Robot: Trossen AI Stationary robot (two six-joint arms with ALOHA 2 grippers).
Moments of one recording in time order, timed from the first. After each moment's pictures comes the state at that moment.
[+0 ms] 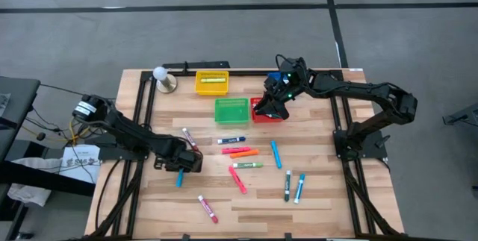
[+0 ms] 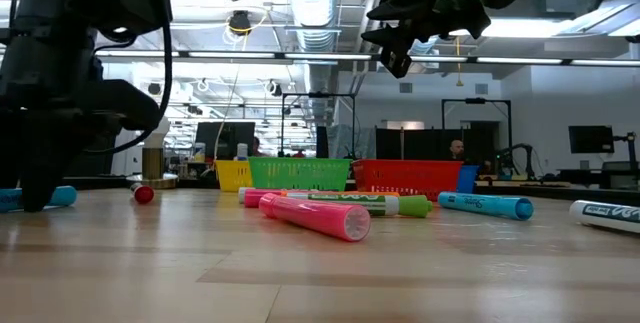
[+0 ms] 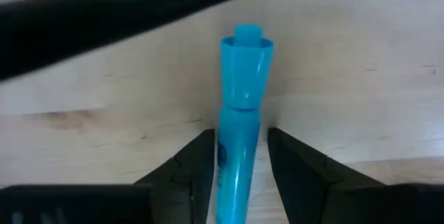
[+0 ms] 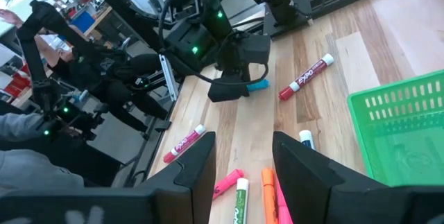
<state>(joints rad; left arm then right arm) -0.40 1.51 0.66 -0.63 0.13 -1.82 -0.45 1.43 0.98 -0.05 -0.87 0.17</state>
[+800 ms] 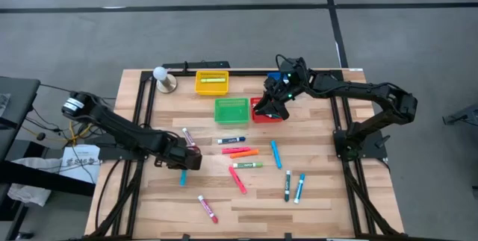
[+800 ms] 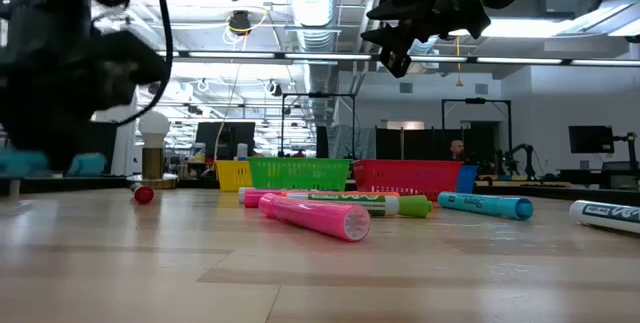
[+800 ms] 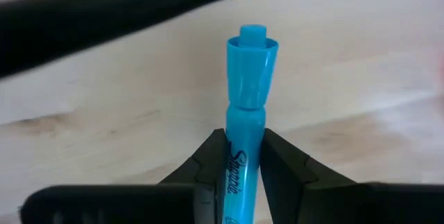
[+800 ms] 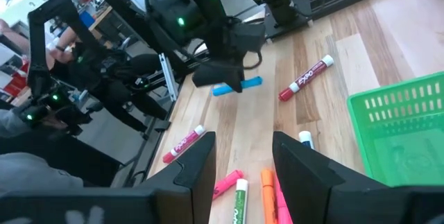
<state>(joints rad) -0.40 1.32 0.66 -0.63 0.03 -1.78 -0.45 1.43 0.98 -0.05 -0.87 0.17</state>
